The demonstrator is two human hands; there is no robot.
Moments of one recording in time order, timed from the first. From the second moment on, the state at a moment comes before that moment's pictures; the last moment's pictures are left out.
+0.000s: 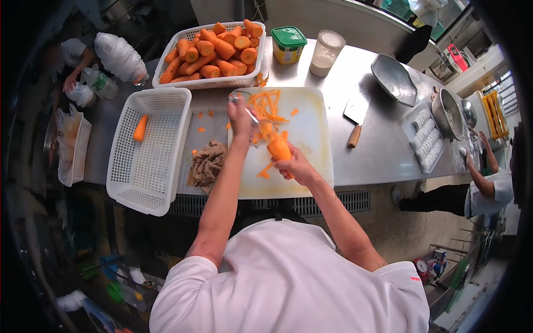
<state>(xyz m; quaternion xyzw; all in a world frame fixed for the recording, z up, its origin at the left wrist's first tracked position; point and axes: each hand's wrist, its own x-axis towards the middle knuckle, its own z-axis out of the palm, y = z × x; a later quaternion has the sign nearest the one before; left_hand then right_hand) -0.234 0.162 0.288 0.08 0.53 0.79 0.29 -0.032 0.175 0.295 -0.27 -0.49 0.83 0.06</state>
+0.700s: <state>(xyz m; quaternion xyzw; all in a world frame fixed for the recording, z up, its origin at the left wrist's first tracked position) -0.263 0.166 0.277 0.09 0.70 0.69 0.18 -0.045 0.175 0.280 -0.34 -0.83 0.42 0.12</state>
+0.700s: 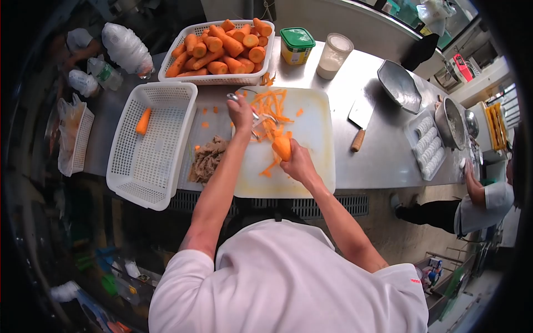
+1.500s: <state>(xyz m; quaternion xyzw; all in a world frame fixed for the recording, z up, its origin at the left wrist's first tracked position) -0.256 0.177 0.264 0.09 0.71 0.67 0.18 -0.050 0.176 0.281 -0.34 -0.80 0.48 0.11</state>
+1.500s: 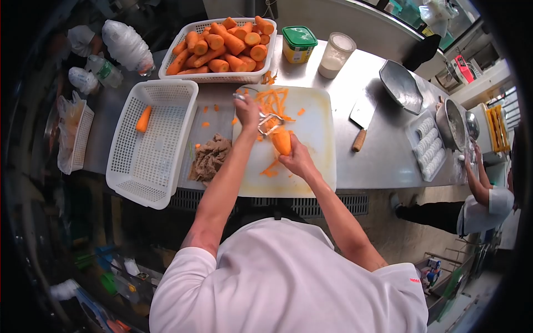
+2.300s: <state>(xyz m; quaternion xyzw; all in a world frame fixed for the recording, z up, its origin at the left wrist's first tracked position) -0.219 0.187 0.267 0.21 0.69 0.67 0.19 -0.041 0.178 0.279 -0.35 -0.72 0.59 0.08</state>
